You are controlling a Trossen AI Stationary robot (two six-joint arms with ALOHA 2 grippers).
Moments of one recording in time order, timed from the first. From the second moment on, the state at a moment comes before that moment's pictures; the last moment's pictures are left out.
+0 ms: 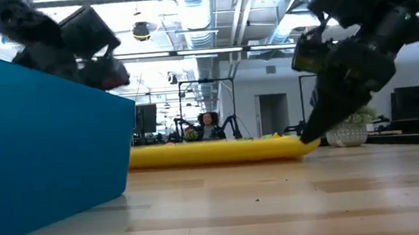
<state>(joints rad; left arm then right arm) 0.03 1.34 0.50 -0.09 0.12 0.02 0.22 1.49 0.53 0.12 0.14 0.40</state>
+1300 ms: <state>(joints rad) 0.32 1.44 0.60 -0.05 -0.02 0.12 -0.15 1.40 0.53 0.00 0.15 0.31</state>
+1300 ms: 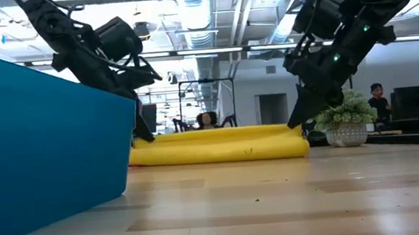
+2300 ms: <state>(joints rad) 0.33 1.34 0.65 -0.01 -0.17 0.06 -0.19 1.35 0.54 0.19 0.19 0.26</state>
